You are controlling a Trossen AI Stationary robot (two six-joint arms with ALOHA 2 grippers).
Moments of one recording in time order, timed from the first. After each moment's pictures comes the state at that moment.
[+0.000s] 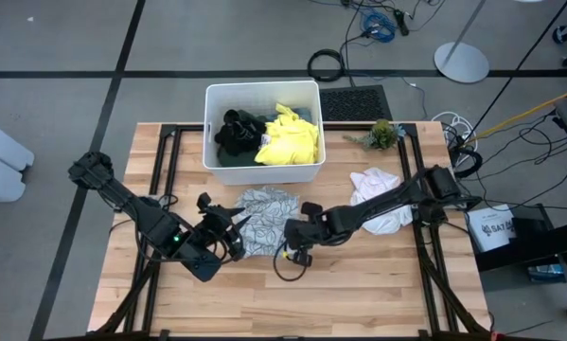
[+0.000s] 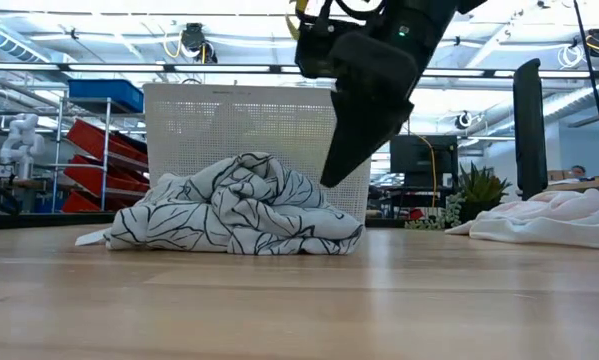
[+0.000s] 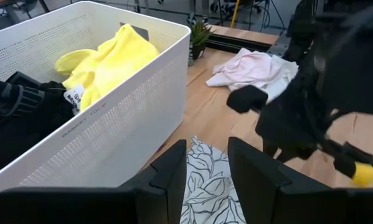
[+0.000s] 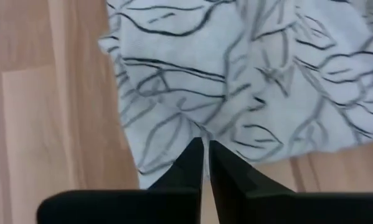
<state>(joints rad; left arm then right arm) -0.62 1.37 1.20 -0.77 -1.05 -0.83 0.25 1.88 1.32 -0.54 0.23 0.41</state>
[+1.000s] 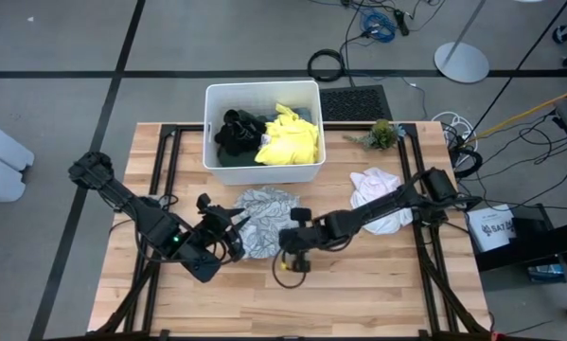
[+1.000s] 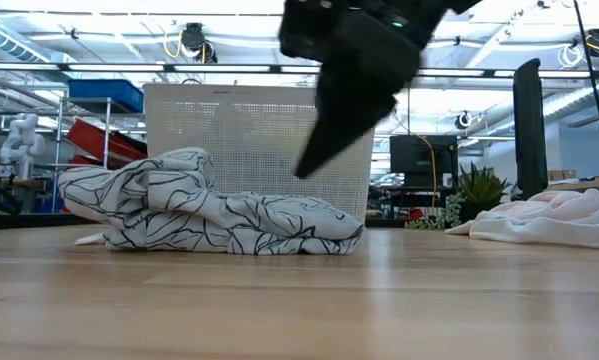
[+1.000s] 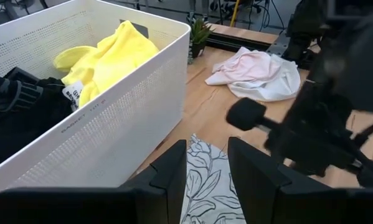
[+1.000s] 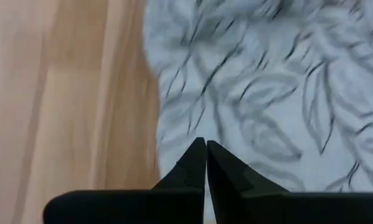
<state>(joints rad) -0.63 1.37 1.20 -0.78 -1.05 -0.86 0.27 1.92 1.33 -0.38 0.21 0.22</state>
